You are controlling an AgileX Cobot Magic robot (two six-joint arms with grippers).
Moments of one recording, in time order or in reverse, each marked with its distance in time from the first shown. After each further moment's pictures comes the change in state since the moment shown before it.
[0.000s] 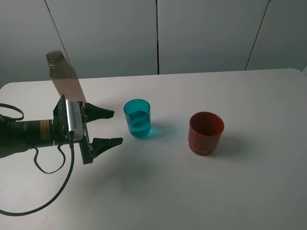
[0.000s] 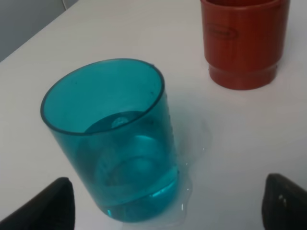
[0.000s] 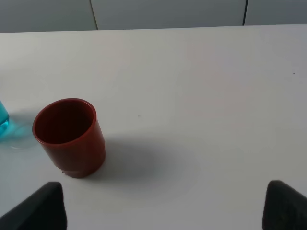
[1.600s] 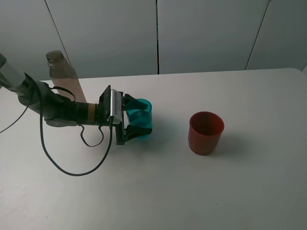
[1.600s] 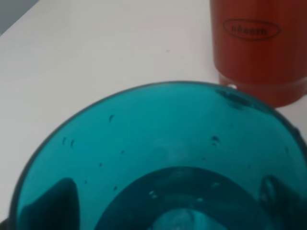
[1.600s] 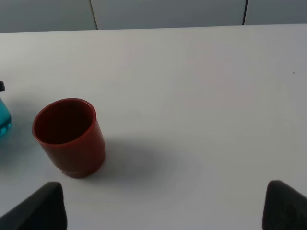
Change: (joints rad) left arm -0.143 0.277 -0.521 0.187 0.055 -0.242; right arm 0.000 0.000 0.000 0.000 0.000 0.000
